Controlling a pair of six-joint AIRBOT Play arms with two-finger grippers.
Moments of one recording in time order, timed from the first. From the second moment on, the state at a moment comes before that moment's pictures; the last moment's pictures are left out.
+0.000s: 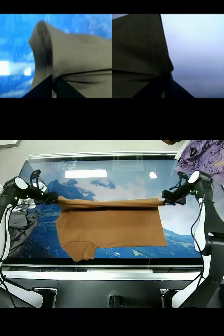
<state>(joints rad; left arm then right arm) 0.12 -1.82 1.74 1.30 -1.18 -1.47 -0.14 -1.98 1.98 -1.33 1.40 1.59</state>
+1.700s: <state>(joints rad) 0.31 -1.15 0.83 1.12 -1.25 -1.61 -0.46 -1.61 1.44 -1.07 1.50 1.47</state>
